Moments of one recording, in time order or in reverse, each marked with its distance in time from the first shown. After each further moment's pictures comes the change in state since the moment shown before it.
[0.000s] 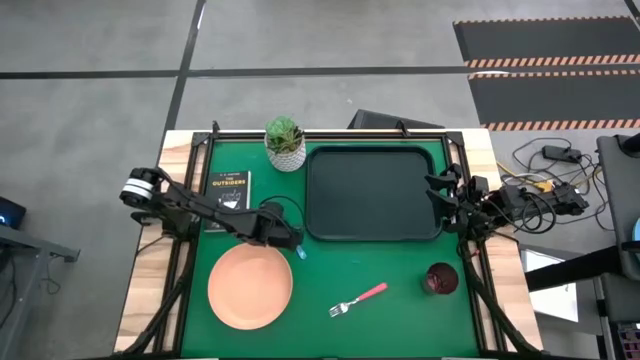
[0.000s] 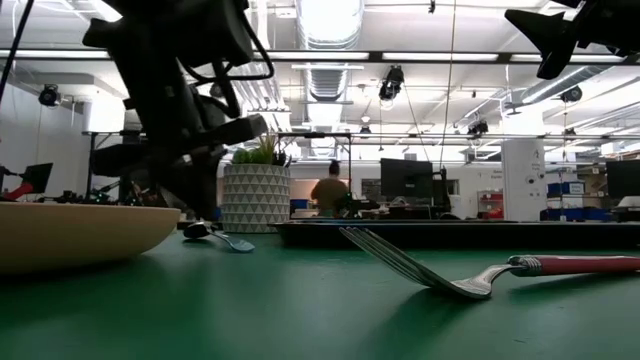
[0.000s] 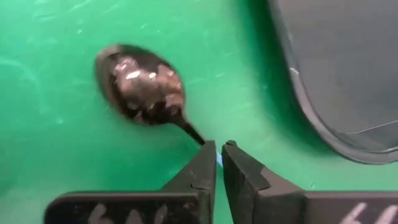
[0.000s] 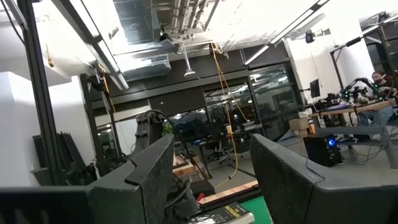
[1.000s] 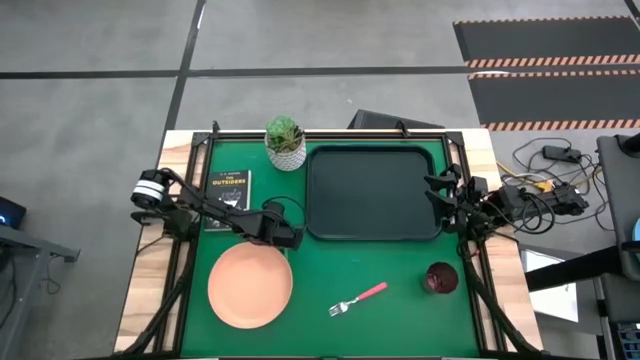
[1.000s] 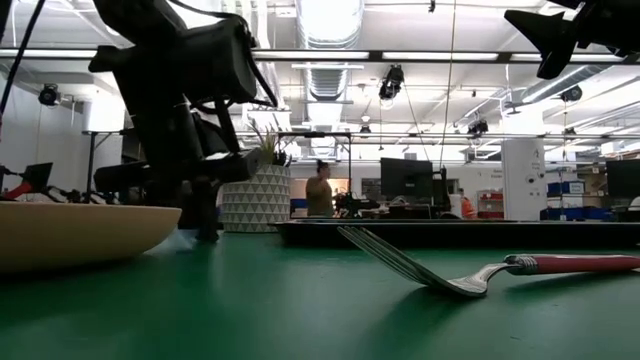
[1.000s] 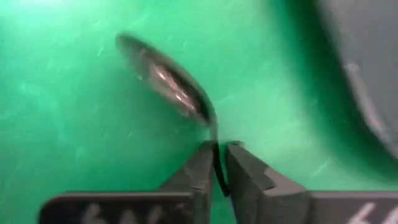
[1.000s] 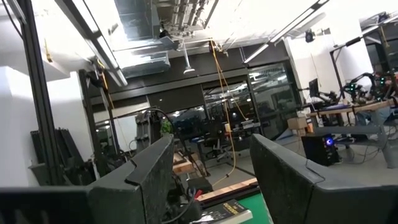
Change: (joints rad) left arm 0.040 0.084 -0.026 0.021 -0.064 0.064; right arm 0.000 0.000 0.000 -0.013 0.000 -0.009
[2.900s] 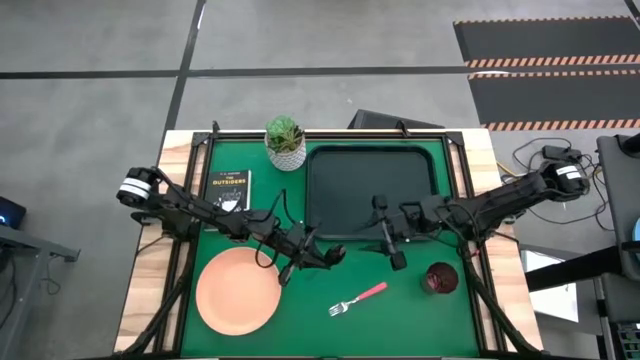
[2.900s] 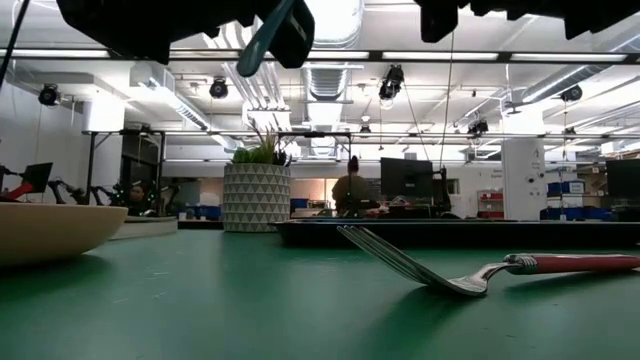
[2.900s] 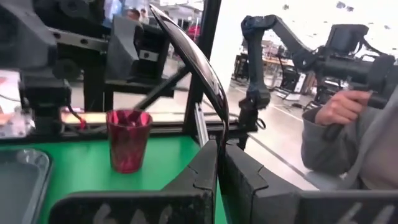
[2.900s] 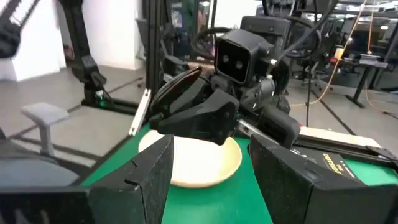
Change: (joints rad) left arm -0.052 -0.114 -0.137 1.455 0.756 1.269; right arm 0.000 1.036 0.485 0.087 -0.491 -0.147
